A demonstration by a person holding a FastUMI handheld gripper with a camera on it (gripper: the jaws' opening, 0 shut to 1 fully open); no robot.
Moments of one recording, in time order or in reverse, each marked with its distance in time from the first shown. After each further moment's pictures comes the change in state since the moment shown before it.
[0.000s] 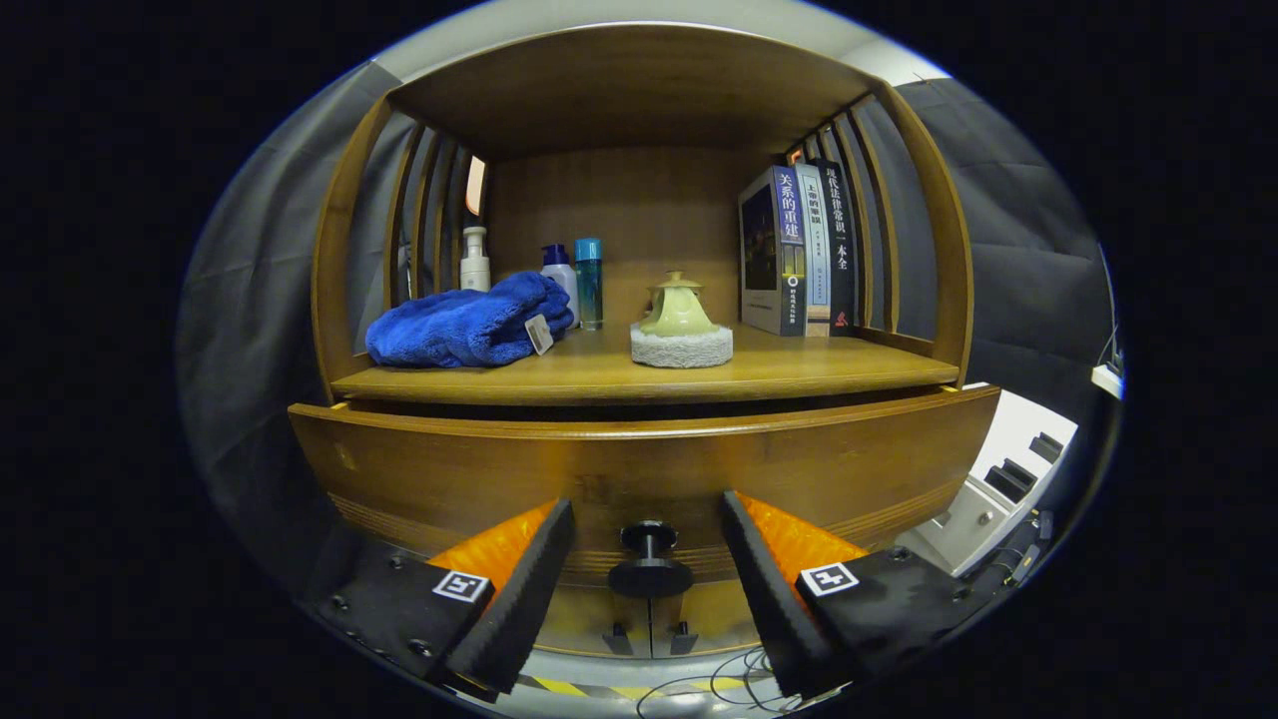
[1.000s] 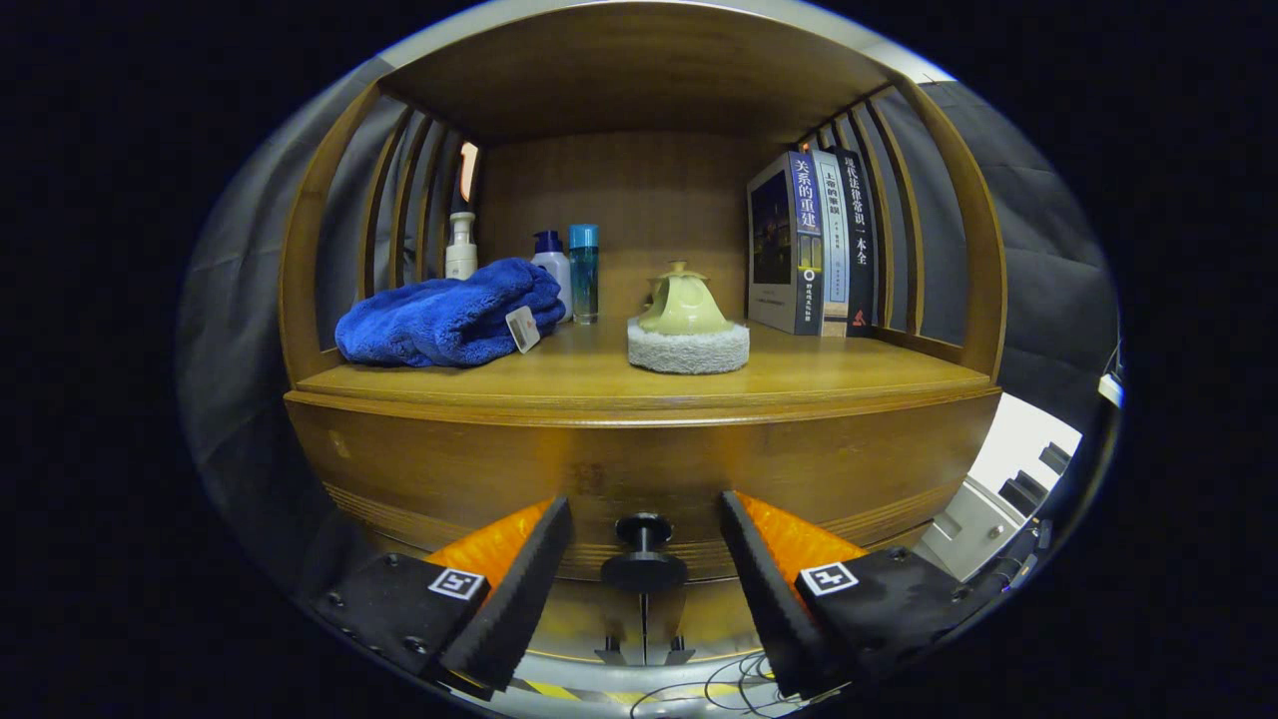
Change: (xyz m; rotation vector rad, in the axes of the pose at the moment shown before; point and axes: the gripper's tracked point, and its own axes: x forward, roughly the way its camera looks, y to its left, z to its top) arm 0.030 -0.002 -0.002 -0.024 0.036 -0.014
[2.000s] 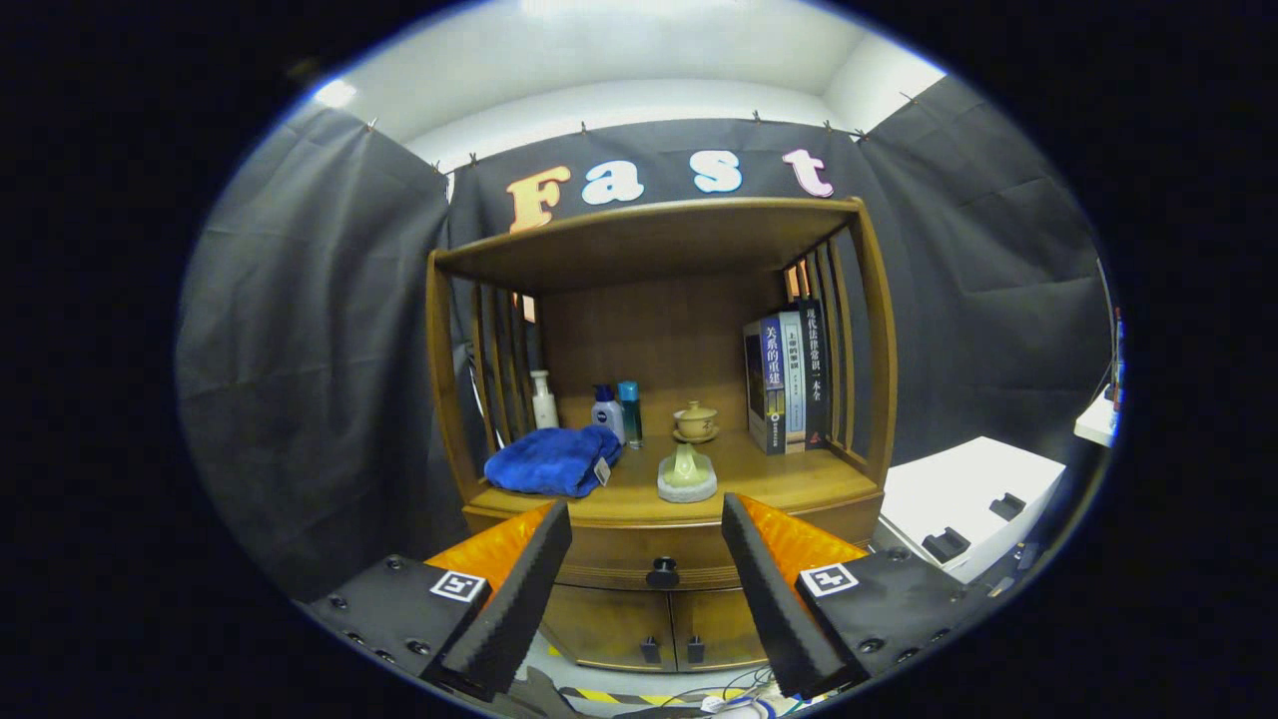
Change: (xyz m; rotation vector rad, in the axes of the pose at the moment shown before) arm -0.234 -0.022 0.150 0.080 -0.258 0.163
